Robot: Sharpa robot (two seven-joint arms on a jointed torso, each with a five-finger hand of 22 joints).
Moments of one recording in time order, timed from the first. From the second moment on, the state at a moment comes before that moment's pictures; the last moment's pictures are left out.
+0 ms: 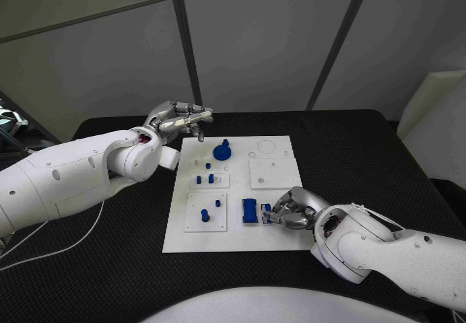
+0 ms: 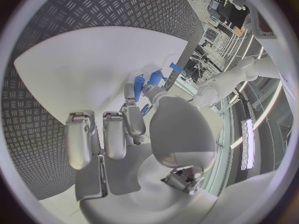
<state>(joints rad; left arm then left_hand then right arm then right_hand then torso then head) 1.15 -0.83 0.03 1.36 -0.15 -0.19 0.30 1.39 -0.13 0.35 0.08 0.08 1.03 0.18 0.14 0.07 1.09 0.11 0.28 0.08 1.20 0.03 0.99 0.48 0.14 1.16 0.12 0.63 0.79 0.90 -0.88 -0.02 1.88 -1.27 -0.48 -0.61 1.17 -0.07 0.31 0.17 0.41 1.04 0.06 0.30 0.44 1.45 -0.02 1.21 1.31 1.47 -0.08 1.50 1.31 0.01 1.46 0.04 1.57 1.31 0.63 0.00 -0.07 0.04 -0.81</state>
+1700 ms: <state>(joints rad) 1.15 -0.83 0.03 1.36 -0.15 -0.19 0.30 1.39 -0.13 0.35 0.08 0.08 1.03 0.18 0.15 0.07 1.09 0.11 0.28 0.08 1.20 0.03 0.99 0.48 0.14 1.16 0.12 0.62 0.79 0.90 -0.89 -0.02 1.86 -1.25 -0.45 -0.60 1.21 -0.04 0.06 0.21 0.22 1.05 0.06 0.30 0.45 1.46 -0.01 1.22 1.31 1.47 -0.08 1.50 1.31 0.01 1.46 0.04 1.57 1.31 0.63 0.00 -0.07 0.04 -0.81</state>
